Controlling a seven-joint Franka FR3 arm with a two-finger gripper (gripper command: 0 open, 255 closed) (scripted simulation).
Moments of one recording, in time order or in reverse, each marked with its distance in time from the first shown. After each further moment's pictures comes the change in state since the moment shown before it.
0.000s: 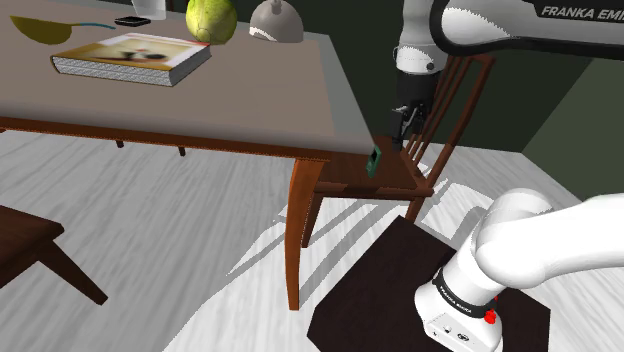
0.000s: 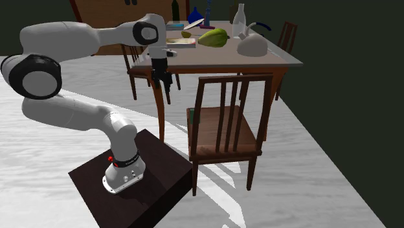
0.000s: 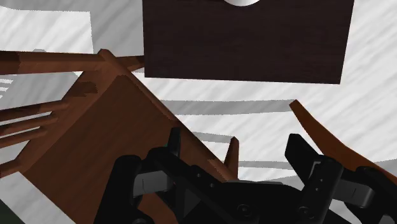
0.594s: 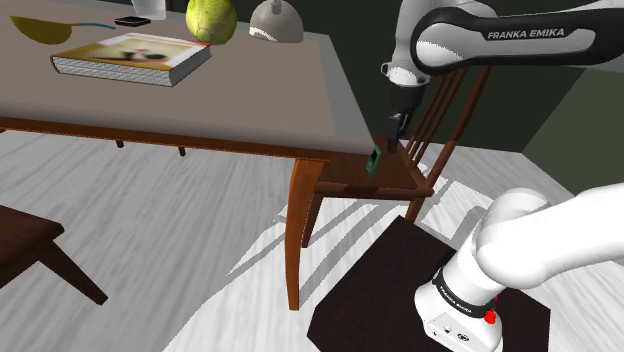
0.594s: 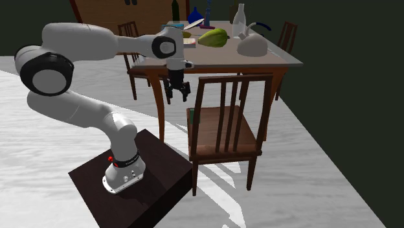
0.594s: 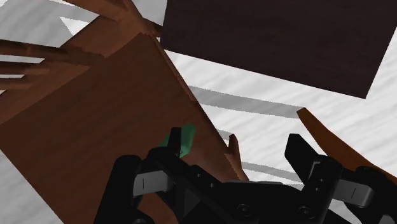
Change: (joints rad) arm 0.013 0.112 -0.184 -0.052 -0.101 0.201 -0.303
